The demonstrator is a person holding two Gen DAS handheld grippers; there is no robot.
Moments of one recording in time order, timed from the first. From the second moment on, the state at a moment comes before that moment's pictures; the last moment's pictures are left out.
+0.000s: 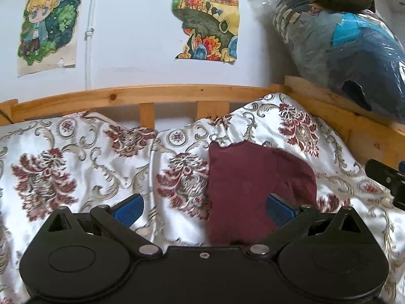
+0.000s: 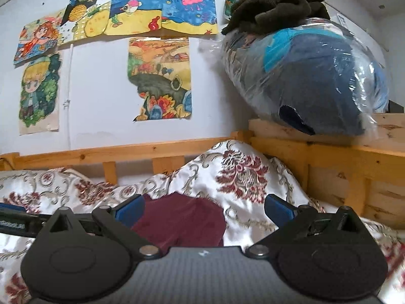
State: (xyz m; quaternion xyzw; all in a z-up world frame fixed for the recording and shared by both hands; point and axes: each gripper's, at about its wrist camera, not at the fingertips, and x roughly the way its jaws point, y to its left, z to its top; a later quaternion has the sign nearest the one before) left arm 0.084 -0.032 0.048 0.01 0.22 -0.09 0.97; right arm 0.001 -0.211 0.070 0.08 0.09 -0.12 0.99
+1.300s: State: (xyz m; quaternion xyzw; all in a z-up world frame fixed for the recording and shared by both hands) left arm 0.043 0.004 0.006 0.03 0.24 -0.09 0.97; right arm -0.032 -0.155 0.044 0.05 0.16 -0.14 0.98
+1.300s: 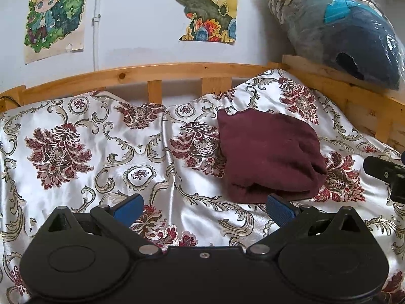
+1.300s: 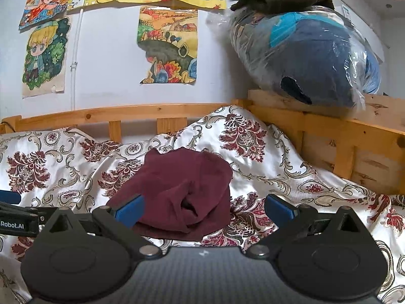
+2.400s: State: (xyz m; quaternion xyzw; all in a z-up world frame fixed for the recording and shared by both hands) left arm 0.044 0.006 0.005 0.04 0.25 -0.08 0.96; right arm -0.032 -0.158 0.042 0.06 0.16 -0.14 0.97
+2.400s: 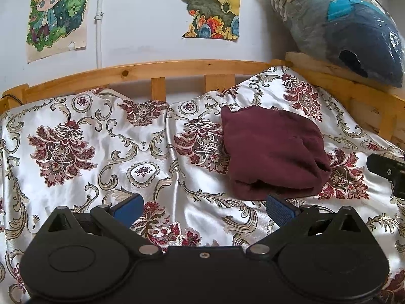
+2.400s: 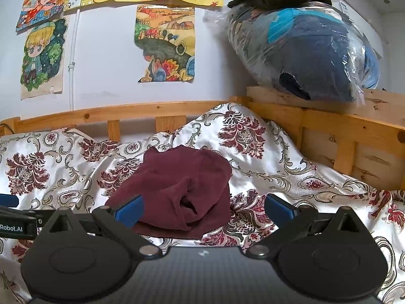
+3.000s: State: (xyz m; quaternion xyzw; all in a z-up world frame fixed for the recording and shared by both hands) left arm 0.043 0.006 0.005 0.04 0.25 -0.08 0.96; right arm -0.032 -0.157 0.043 0.06 0.16 -0.14 0.97
